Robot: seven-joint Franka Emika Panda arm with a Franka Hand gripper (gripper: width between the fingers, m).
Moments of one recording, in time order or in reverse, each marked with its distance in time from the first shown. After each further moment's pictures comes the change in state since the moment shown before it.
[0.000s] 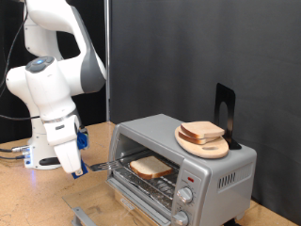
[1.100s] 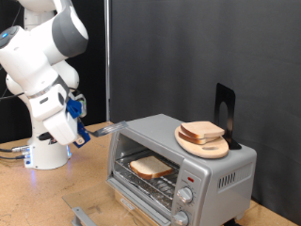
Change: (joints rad) arm -0.011 -0.093 -0.075 0.145 0.171 -0.372 0.010
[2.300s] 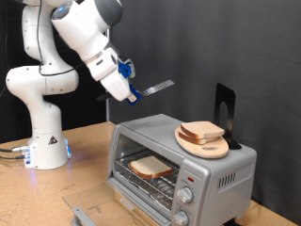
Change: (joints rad) arm 0.113 -0.320 0.268 -0.148 0.275 0.094 0.335
